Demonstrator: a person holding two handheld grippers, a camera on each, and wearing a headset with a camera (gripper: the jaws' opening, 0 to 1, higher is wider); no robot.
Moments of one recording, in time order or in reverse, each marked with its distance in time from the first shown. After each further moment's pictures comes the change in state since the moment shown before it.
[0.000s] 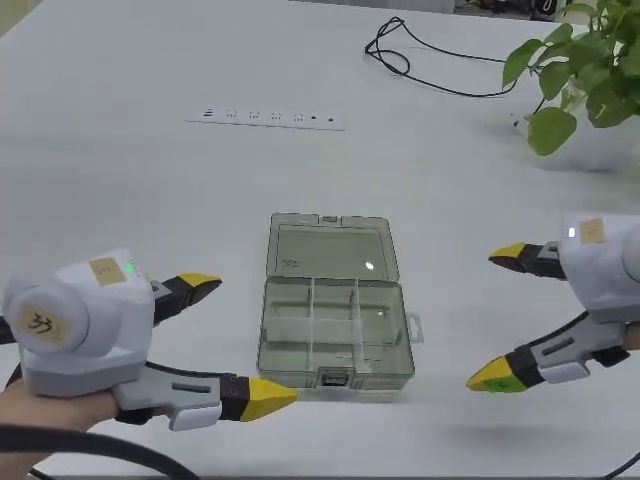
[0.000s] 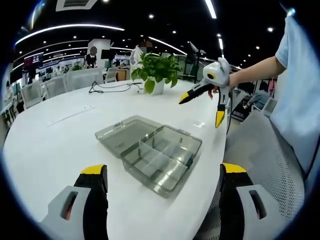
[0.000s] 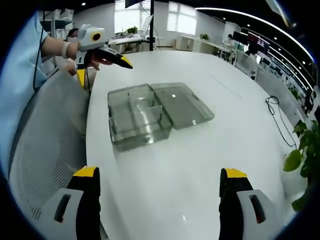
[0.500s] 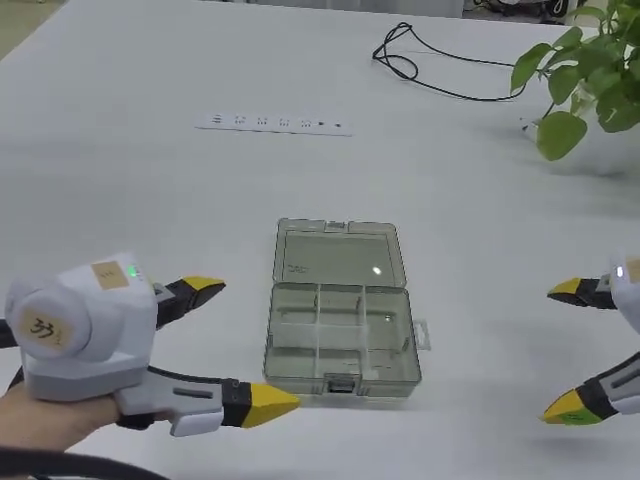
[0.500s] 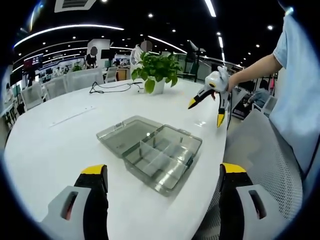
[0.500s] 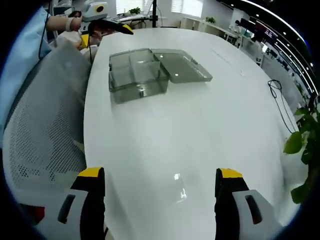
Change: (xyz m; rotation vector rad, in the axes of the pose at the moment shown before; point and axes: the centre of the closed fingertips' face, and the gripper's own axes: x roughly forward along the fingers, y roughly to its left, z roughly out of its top) left arm -0.004 0.000 0.002 0.012 0.012 0.008; right arm -0.013 -0.003 -0.071 -0.051 0.202 0.030
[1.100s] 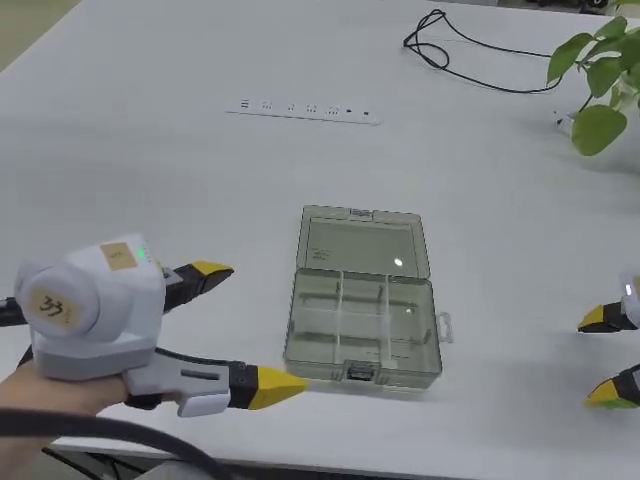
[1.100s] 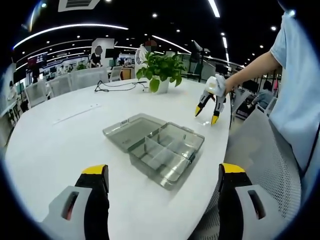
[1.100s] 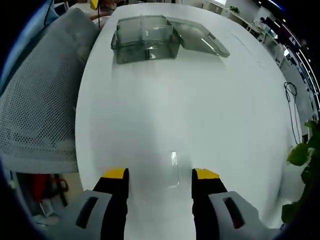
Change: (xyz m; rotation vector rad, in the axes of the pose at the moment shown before) left arm -0.014 0.006 -0.008 -0.020 0.003 0.037; right arm 0.016 -0.012 -0.036 -0.140 0.195 0.061
